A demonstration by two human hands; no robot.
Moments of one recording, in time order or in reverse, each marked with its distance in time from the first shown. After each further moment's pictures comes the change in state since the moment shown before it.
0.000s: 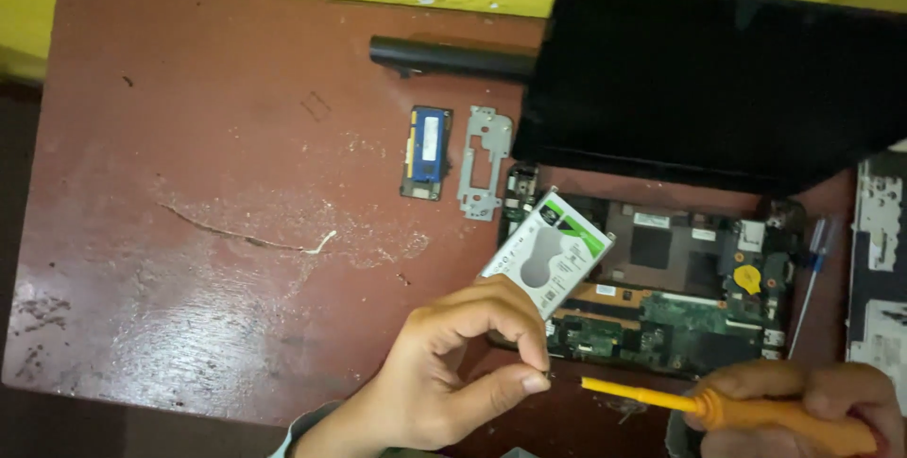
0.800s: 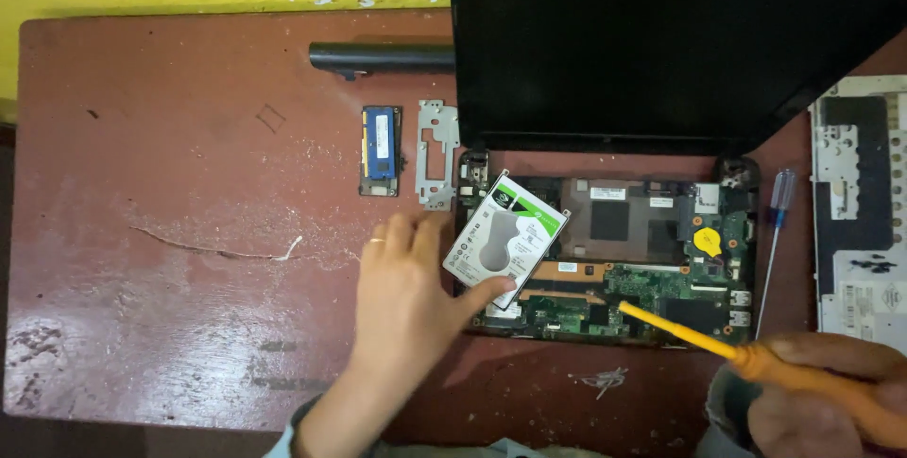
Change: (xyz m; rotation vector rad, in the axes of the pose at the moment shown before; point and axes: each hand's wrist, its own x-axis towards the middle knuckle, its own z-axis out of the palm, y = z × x) left_hand 0.017 -0.058 -0.010 1.443 0.193 -0.158; right_hand -0.013 -0.020 -0.052 -1.179 -0.113 -0.005
